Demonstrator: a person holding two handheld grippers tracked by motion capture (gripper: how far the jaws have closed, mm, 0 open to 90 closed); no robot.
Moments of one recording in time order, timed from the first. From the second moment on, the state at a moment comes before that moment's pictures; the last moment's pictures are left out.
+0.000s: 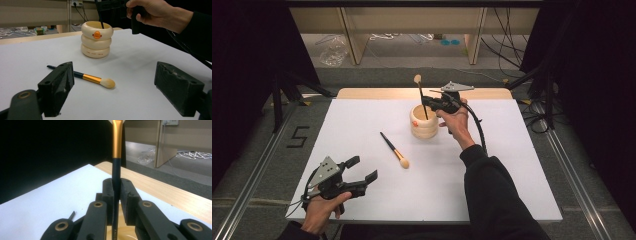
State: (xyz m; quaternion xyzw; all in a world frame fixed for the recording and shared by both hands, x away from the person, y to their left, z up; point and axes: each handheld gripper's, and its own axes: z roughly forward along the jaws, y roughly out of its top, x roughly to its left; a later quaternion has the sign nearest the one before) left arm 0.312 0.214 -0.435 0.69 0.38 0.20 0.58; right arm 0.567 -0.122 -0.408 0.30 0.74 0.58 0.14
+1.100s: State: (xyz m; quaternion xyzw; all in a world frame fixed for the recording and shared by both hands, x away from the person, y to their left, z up) left arm 0.312 0.215 -0.435 0.69 0.38 0.20 0.58; right arm 0.563 -0.123 -0.411 0.32 0.76 0.55 0.15
